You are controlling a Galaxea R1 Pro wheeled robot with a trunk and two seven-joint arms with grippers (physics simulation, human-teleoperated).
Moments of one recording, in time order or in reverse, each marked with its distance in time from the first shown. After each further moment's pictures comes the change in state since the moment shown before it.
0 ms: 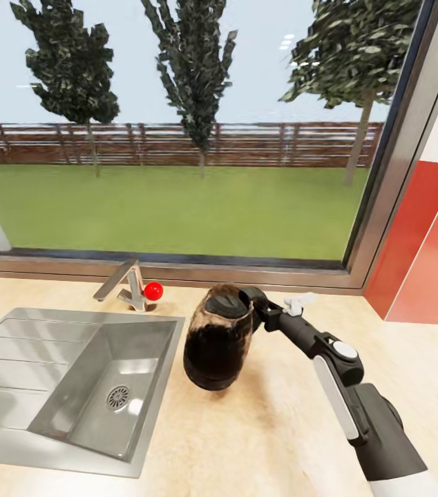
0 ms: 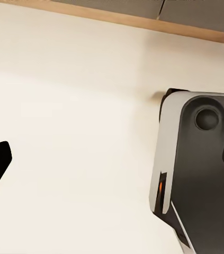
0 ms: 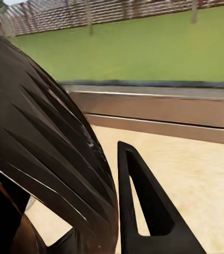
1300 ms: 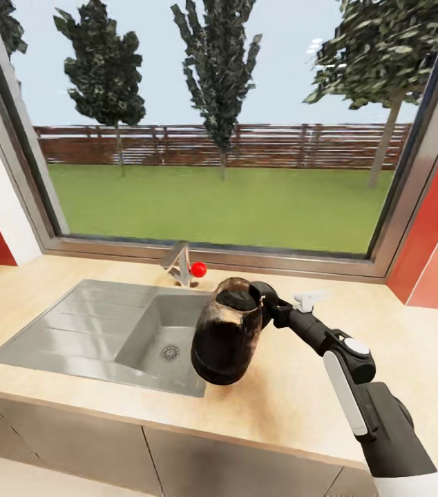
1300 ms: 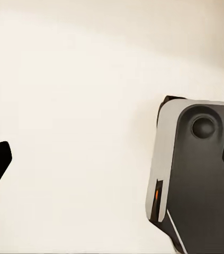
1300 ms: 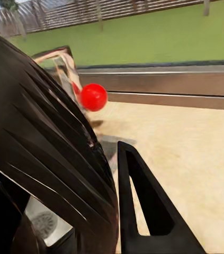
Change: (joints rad) left arm -0.003 -0.012 0.010 -0.013 0.005 0.000 0.002; right arm -0.001 -0.003 -0.066 -0.035 -0.006 0.063 0.001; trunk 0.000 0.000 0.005
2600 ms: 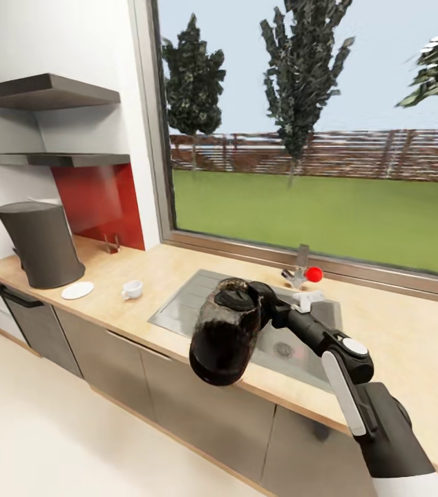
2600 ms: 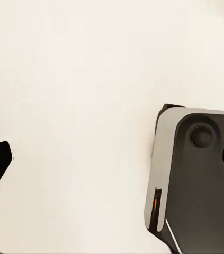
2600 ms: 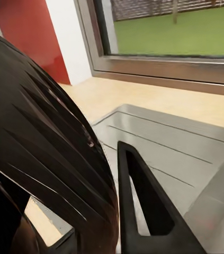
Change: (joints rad) left arm -0.001 0.000 0.000 0.003 -0.001 0.002 0.002; right arm 0.000 0.004 0.008 0.000 0.000 -0.001 0.000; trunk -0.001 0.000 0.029
